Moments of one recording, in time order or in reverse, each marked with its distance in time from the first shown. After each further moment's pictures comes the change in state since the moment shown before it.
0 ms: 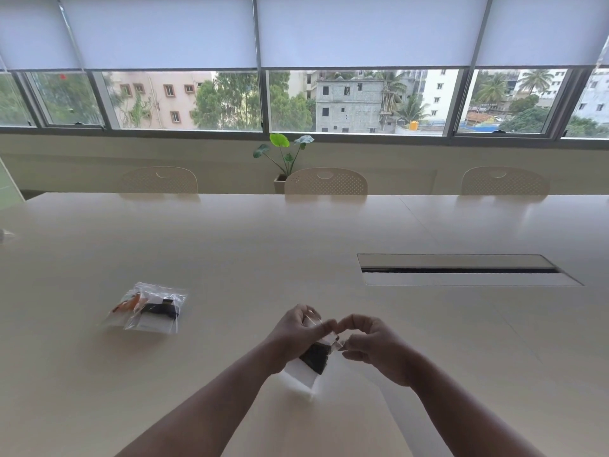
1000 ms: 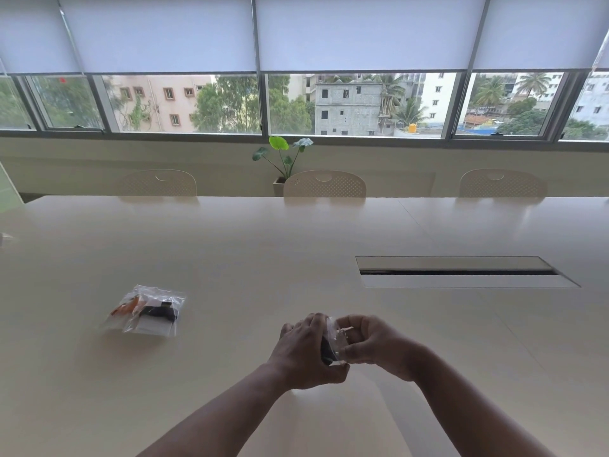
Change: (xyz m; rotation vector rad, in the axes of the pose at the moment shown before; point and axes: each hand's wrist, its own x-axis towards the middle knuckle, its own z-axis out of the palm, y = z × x) left_hand -0.005 -0.015 0.025 0.859 0.120 0.378; right_hand -0.003 -0.015 -0.010 -0.041 -0.198 0.019
